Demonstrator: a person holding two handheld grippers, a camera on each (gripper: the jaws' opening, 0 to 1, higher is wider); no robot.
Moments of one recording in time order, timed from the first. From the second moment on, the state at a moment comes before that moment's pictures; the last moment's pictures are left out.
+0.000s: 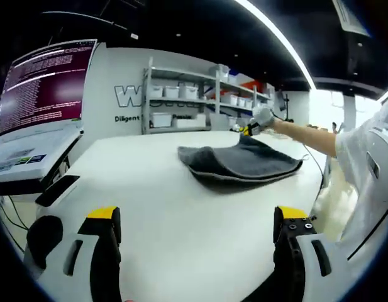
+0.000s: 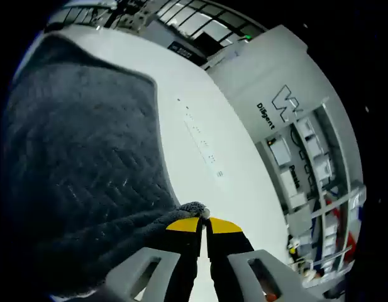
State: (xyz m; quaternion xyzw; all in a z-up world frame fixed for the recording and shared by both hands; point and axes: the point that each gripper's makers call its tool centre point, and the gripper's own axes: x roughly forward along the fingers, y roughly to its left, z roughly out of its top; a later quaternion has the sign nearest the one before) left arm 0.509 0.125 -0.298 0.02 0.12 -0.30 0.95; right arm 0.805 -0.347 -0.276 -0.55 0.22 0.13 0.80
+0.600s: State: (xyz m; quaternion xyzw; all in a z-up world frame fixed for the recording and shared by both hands) left arm 0.510 0.126 -0.300 0.01 0.11 -0.30 0.95; right arm 0.809 -0.328 -0.229 -0.38 0.13 0.14 0.90
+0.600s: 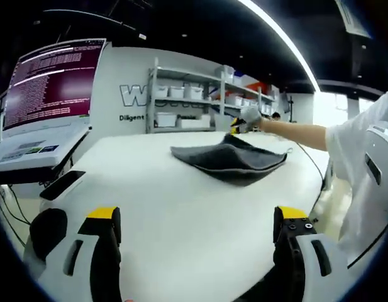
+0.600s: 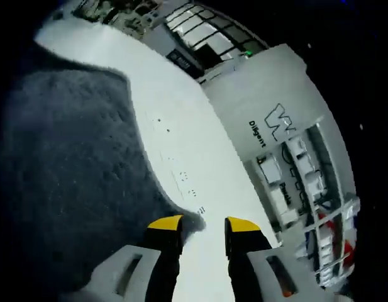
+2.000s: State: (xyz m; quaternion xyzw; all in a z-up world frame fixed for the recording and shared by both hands) left arm 0.514 0.064 -0.301 0.03 0.12 -0.38 0.92; right arm 0.562 -0.162 -0.236 -0.18 0.08 0.33 0.92
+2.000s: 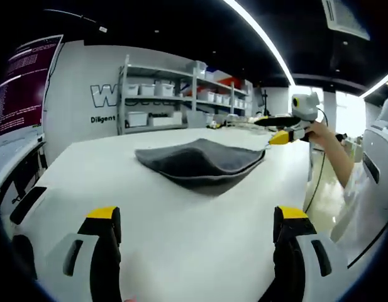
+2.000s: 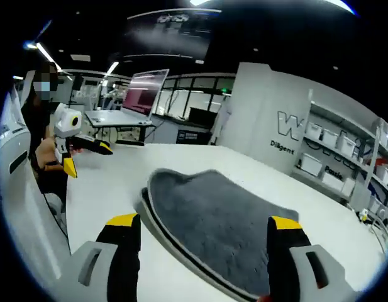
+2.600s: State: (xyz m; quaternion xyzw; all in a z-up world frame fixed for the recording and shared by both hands) left arm 0.498 0.066 -0.300 0.03 0.12 -0.38 0.92; right arm 0.631 -0.032 -0.300 -0.20 0.17 0.46 0.85
